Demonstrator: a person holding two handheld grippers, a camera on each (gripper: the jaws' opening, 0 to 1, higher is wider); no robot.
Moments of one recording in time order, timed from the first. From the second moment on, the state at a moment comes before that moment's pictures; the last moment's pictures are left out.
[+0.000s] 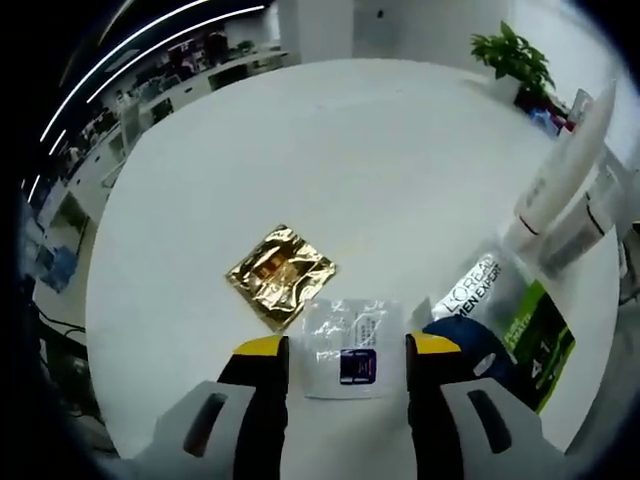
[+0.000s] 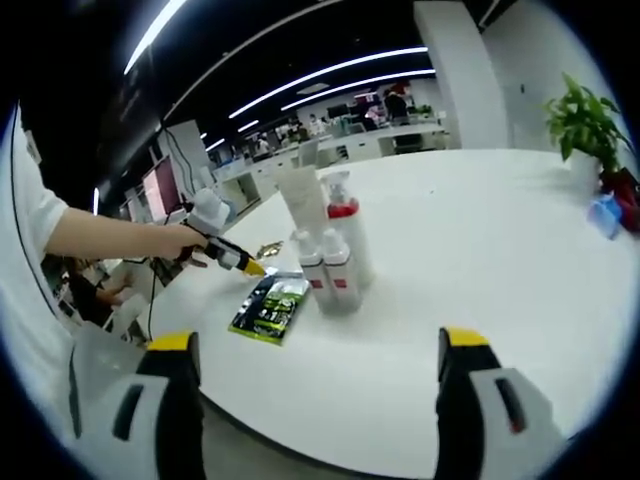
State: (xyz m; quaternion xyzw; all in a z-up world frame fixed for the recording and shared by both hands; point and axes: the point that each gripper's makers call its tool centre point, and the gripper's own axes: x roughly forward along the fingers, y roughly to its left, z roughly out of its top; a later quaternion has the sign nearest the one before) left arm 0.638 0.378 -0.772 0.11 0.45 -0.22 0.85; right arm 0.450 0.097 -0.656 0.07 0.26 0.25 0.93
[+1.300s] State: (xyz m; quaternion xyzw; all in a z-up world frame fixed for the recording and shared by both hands) left arm 0.557 0.364 -0.749 0.37 0.45 -0.49 0.65; right arm 0.449 0.099 -0.653 0.07 0.25 0.25 0.93
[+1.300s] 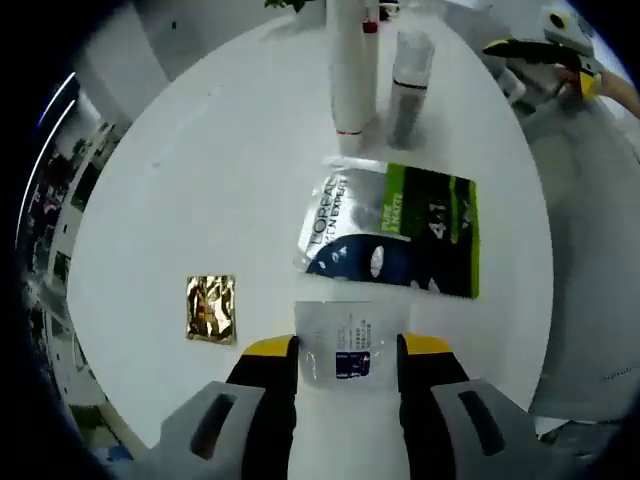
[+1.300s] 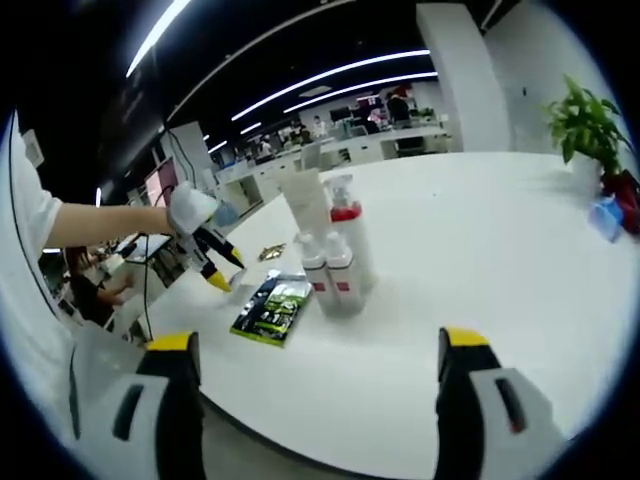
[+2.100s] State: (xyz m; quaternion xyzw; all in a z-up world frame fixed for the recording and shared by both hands) left arm 0.505 0.362 -0.768 0.40 0.46 -0.53 0.59; right arm 0.448 0.102 -0.654 0.06 0.25 0.26 0.93
